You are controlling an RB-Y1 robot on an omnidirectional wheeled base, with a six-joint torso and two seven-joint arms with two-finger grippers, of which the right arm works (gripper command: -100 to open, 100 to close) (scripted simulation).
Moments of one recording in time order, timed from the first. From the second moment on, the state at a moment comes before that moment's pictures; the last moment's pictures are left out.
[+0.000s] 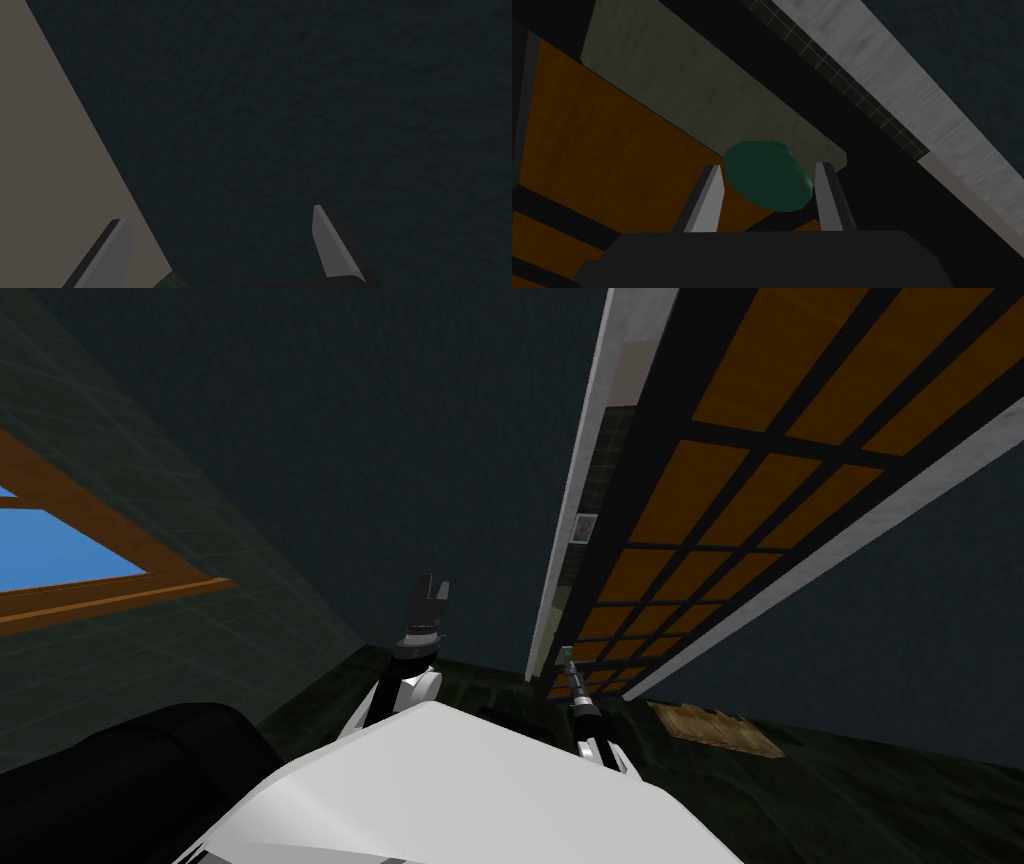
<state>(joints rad) -0.03 -0.11 0.01 -0.71 0.16 -0.84 0.51</state>
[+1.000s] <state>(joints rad) -0.04 -0.14 -0.02 -0.69 0.13 -0.86 0.52</state>
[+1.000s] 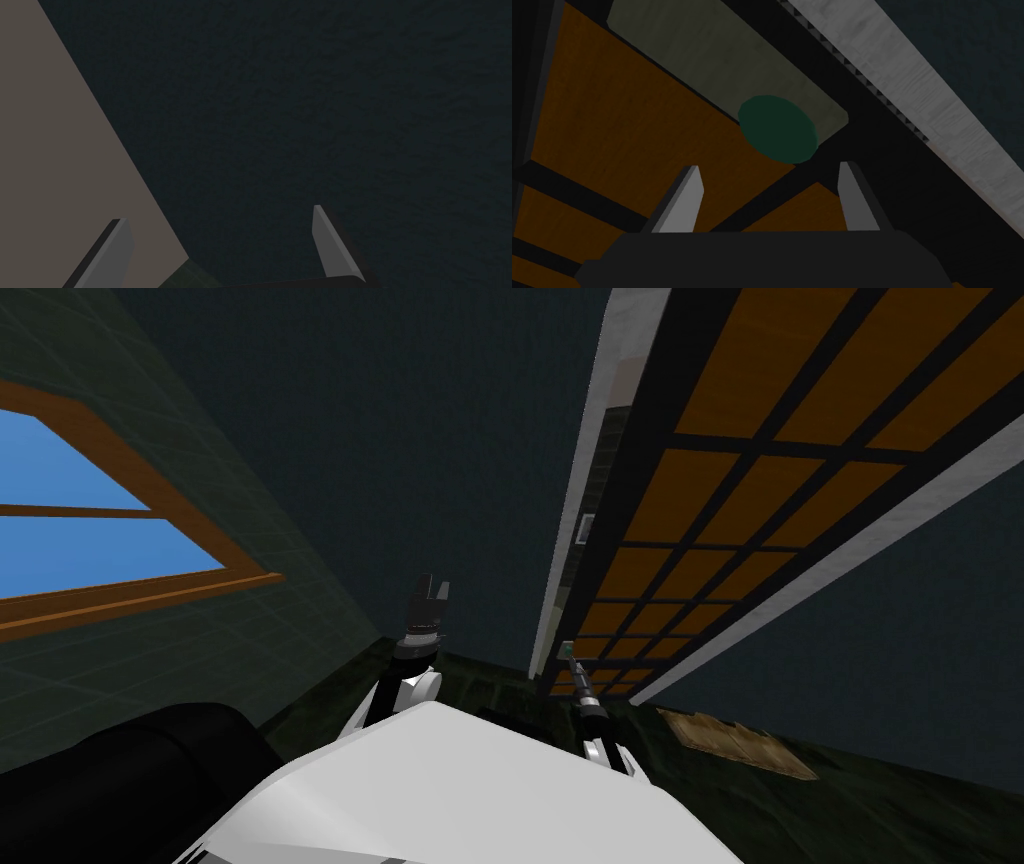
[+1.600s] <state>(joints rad) -0.04 -0.14 -0.05 -0.68 0.16 -0.87 0.68</state>
